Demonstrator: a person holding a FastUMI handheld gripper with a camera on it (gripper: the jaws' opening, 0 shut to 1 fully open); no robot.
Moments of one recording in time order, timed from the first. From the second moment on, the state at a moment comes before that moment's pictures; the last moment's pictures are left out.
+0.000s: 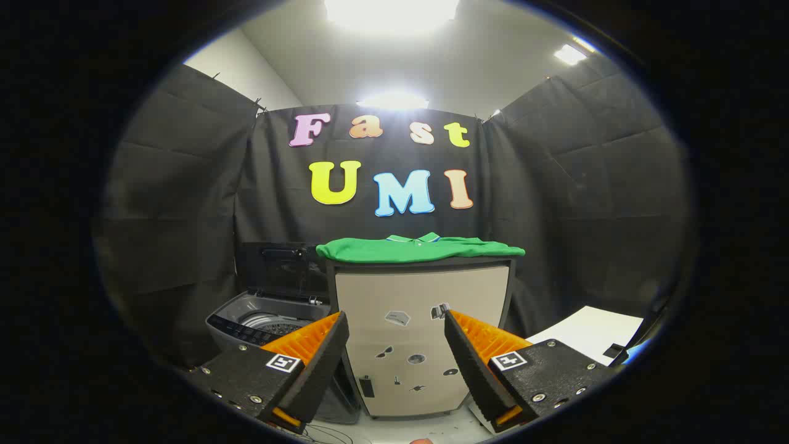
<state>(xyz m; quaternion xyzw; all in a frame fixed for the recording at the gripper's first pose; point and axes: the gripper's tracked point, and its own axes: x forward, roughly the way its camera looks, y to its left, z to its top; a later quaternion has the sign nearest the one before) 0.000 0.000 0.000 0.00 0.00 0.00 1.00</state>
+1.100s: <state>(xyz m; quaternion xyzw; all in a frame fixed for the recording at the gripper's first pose) -0.015 0.009 -0.011 -0.01 0.02 0.01 1.00</state>
